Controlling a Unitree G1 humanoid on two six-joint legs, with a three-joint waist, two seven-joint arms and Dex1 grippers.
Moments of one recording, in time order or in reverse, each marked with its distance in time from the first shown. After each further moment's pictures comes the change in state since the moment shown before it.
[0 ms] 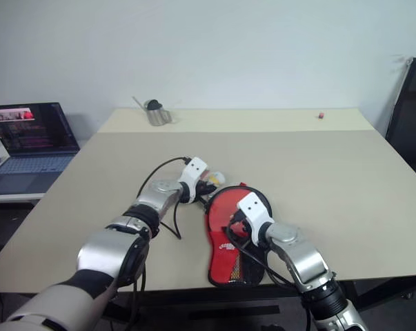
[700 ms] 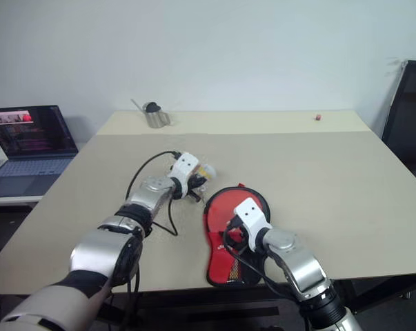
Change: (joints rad) left arm 0.031 0.046 0.116 -0.032 -0.074 -0.039 0.078; right arm 0.052 0.026 0.025 -0.032 -0.018 -0.006 -0.024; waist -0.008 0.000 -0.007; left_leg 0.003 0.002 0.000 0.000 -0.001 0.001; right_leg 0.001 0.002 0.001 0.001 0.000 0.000
